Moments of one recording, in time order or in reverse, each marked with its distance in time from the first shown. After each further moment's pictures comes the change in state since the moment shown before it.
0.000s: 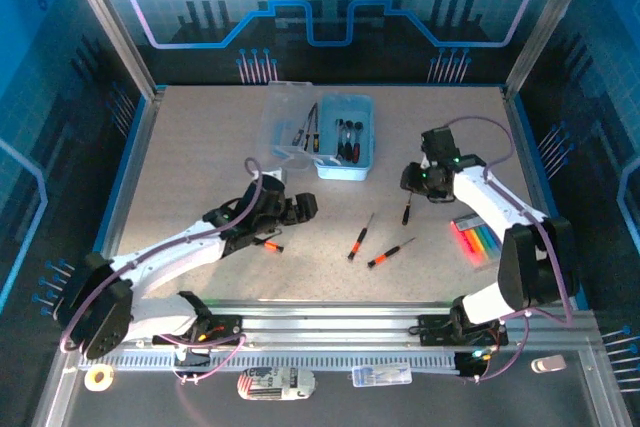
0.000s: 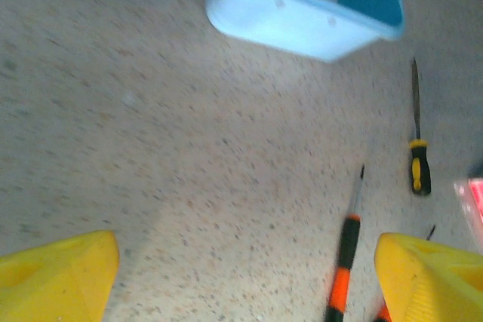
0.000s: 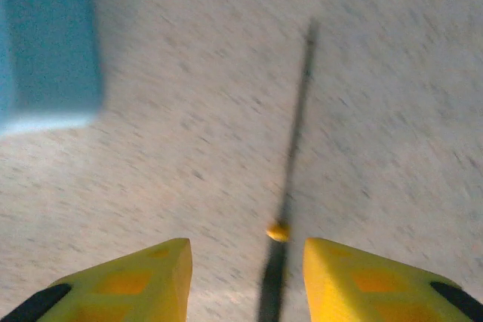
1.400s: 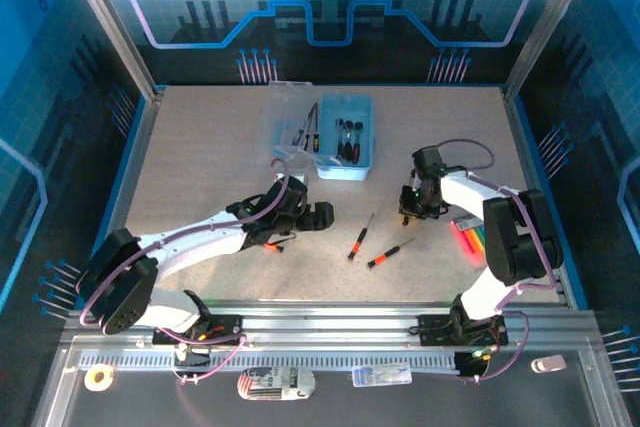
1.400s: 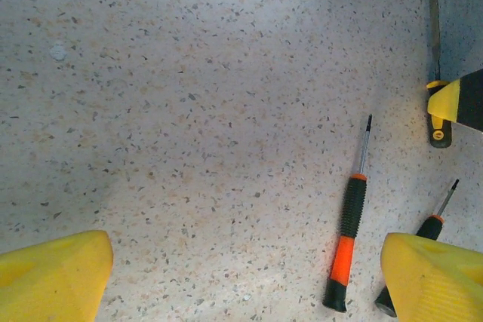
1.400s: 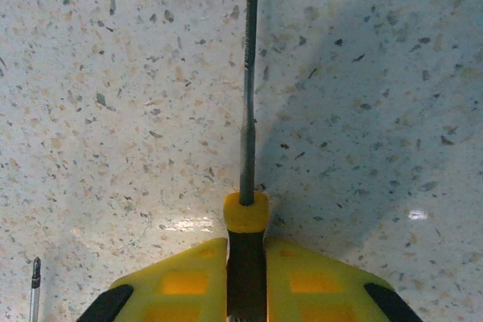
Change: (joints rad) left arm -0.062 0.131 0.095 -0.066 0.018 0.023; right arm 0.009 0.180 -0.081 0.069 -0.095 -0.015
